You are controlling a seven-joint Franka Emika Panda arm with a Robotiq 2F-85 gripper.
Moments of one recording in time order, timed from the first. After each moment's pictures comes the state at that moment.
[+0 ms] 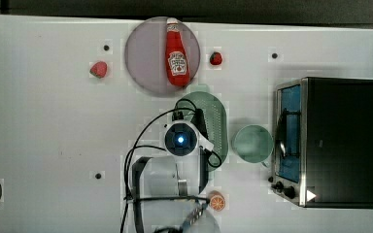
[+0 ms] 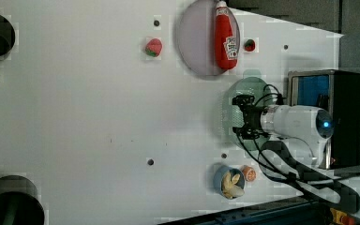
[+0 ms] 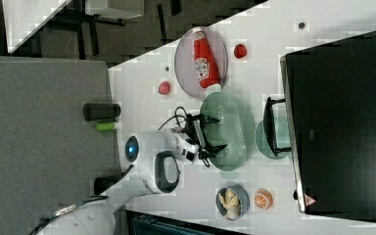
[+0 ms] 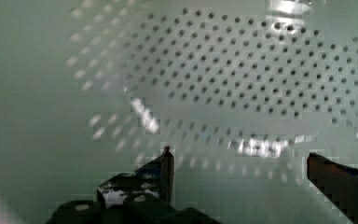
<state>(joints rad) 0.02 0.39 0.03 -2.46 -0.07 1.29 0.69</state>
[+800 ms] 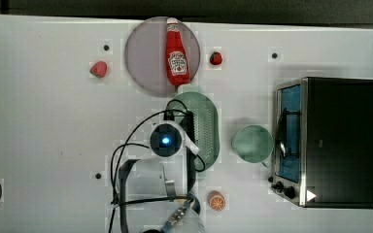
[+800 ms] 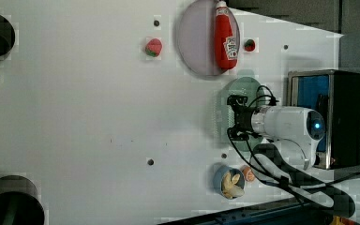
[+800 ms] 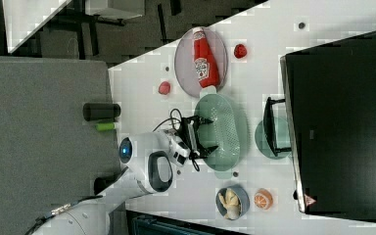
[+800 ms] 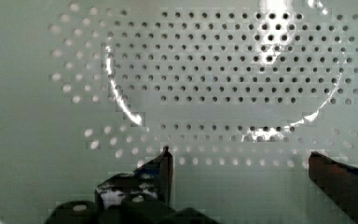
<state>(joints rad) 0.08 0.38 0.05 -2.46 -0.06 1.30 0.87</state>
